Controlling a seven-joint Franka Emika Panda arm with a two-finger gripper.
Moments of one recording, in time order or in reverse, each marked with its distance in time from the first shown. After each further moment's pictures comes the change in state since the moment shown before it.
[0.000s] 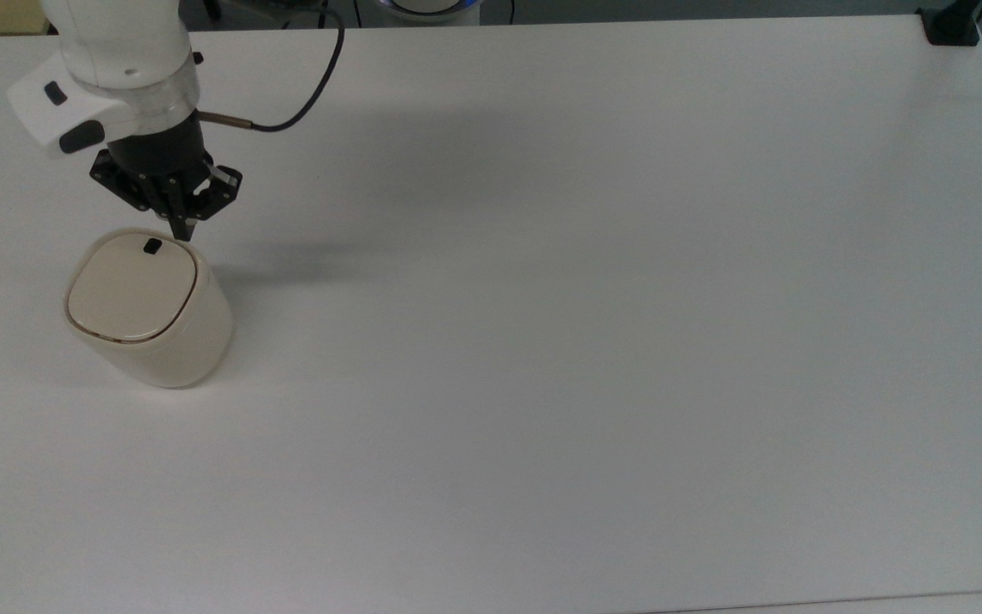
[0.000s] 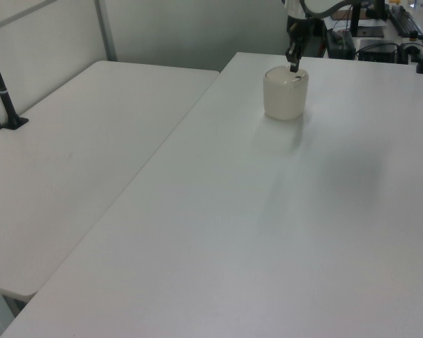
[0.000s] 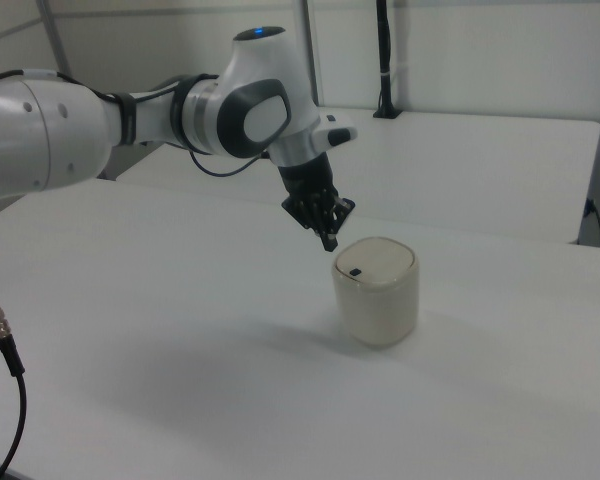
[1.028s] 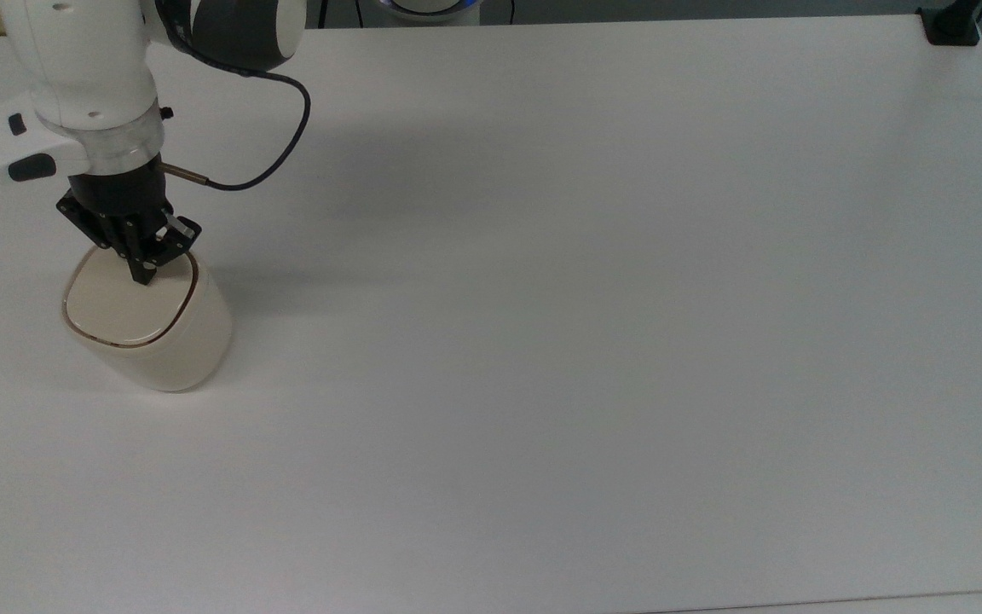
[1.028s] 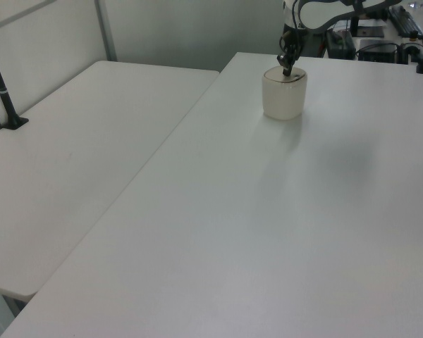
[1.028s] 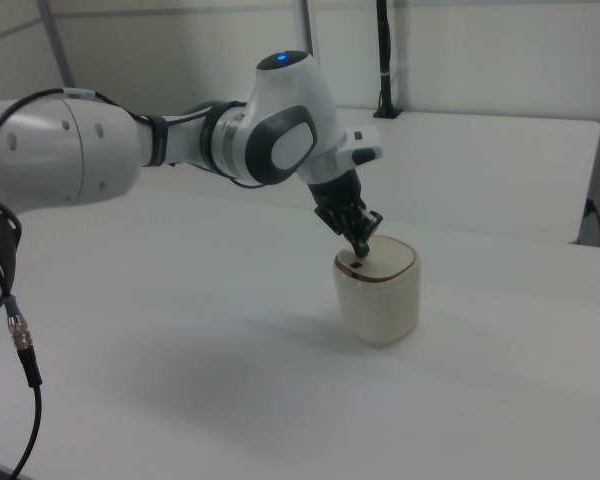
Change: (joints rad) arm -0.049 0.075 0.003 0.013 0.000 0.165 0.142
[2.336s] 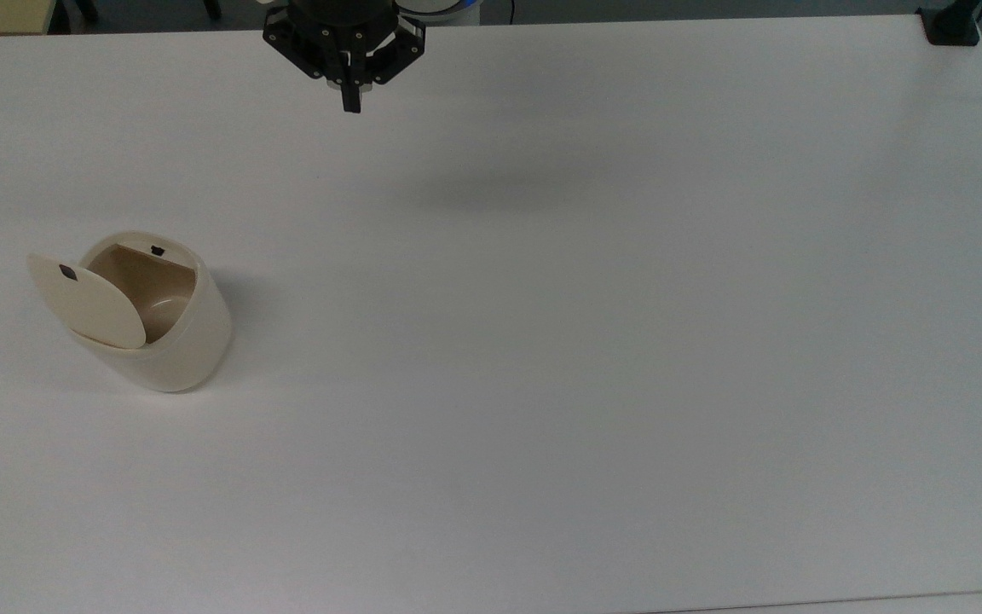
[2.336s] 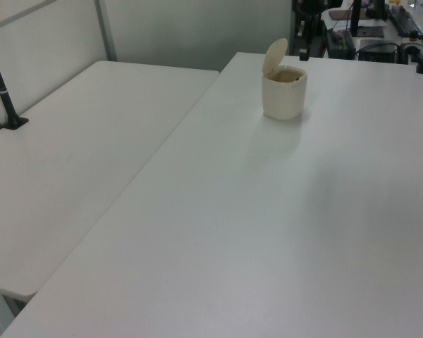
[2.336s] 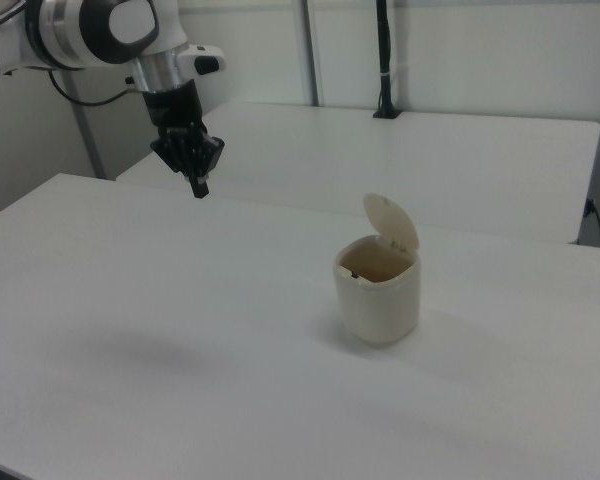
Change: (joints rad) arm 0.280 -0.292 0.028 0.005 0.000 -0.541 0.011
